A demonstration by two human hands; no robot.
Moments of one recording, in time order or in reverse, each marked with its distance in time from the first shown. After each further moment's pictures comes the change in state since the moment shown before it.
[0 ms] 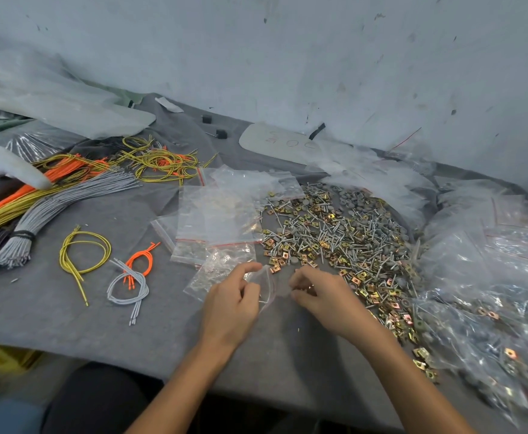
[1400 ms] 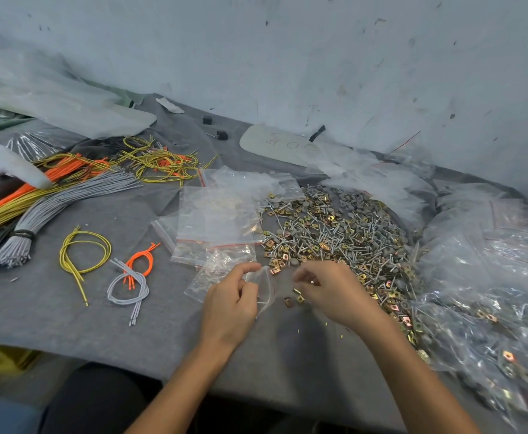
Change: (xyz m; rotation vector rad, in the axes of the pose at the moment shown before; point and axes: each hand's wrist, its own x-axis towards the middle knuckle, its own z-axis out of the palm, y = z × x) left_hand 0.000 -0.001 0.000 -0.057 0.022 -0.013; right_hand 0.005 -0.022 -0.023 -0.122 0.004 0.059
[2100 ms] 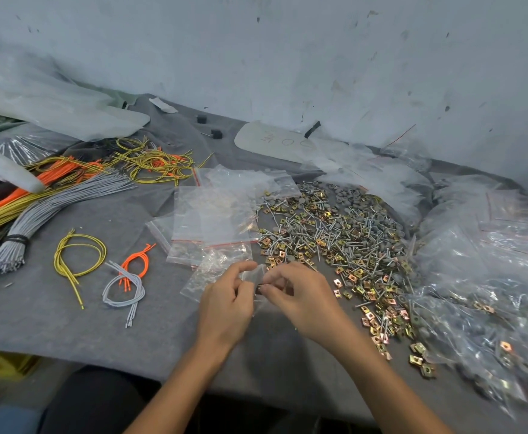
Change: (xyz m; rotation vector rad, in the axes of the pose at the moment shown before) left_hand 0.000 -0.003 0.000 0.000 -0.028 0.010; right_hand -0.018 -0.027 0.032 0.266 0.154 -0.191
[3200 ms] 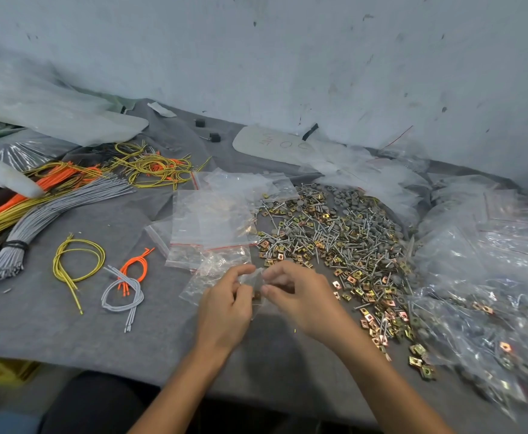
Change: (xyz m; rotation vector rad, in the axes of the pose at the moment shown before) left_hand -0.001 0.004 -0.001 -0.001 0.021 -0.017; right_hand 0.003 0.003 -0.003 0.114 -0.001 0.105
